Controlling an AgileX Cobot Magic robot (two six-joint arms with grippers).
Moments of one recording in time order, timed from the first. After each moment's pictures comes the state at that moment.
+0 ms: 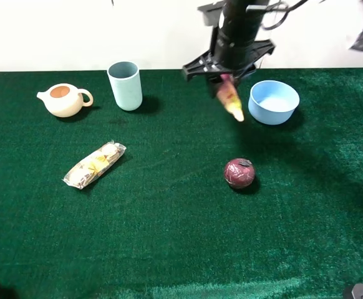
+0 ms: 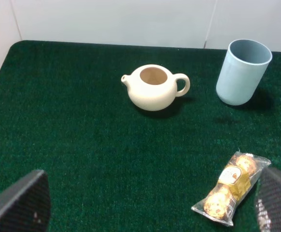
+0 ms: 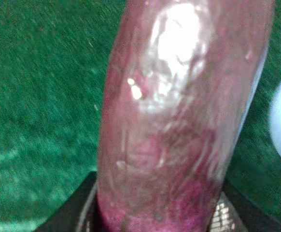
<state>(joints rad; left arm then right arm) -0.01 0.00 -0.50 0.00 0.88 -0.08 0.60 1.97 -1.55 -0.12 1.02 0.25</state>
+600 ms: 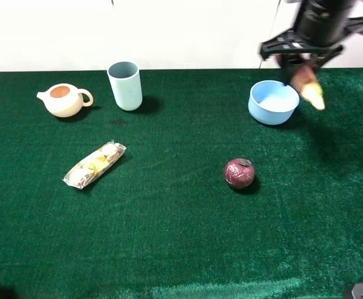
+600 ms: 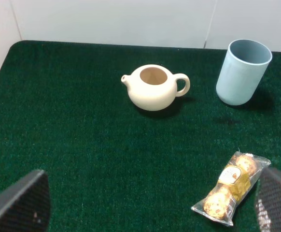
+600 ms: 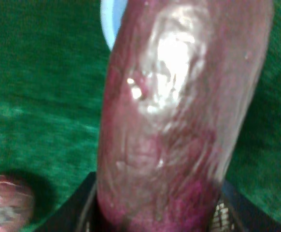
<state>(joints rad) -0.01 0.00 -0.50 0.00 0.88 -0.08 0.33 1.76 -1.42 -0.14 1.15 0.15</state>
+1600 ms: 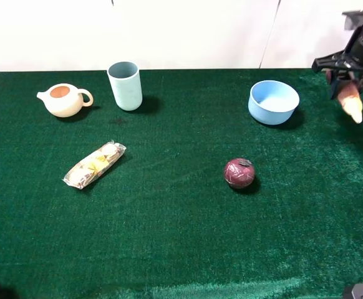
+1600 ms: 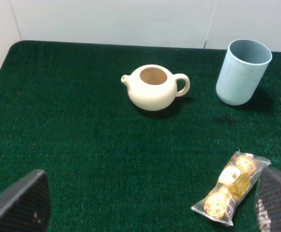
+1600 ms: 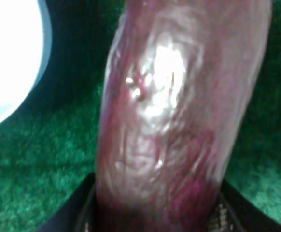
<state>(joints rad) -0.01 0.00 -0.50 0.00 0.88 -0.08 0.00 1.92 -1.39 -0.10 1.00 0.05</state>
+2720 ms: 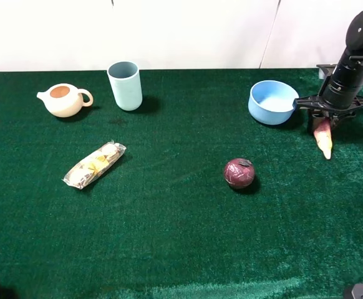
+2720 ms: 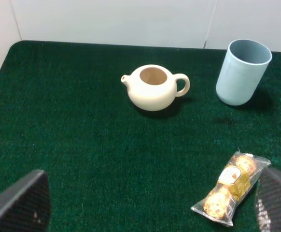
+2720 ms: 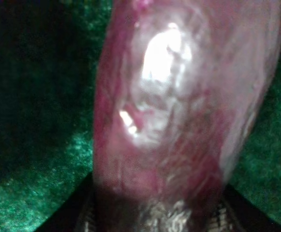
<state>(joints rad) -0.01 0.00 -0.50 0.00 0.88 -0.08 -0.03 2.18 -1.39 -0.05 0.88 0.05</state>
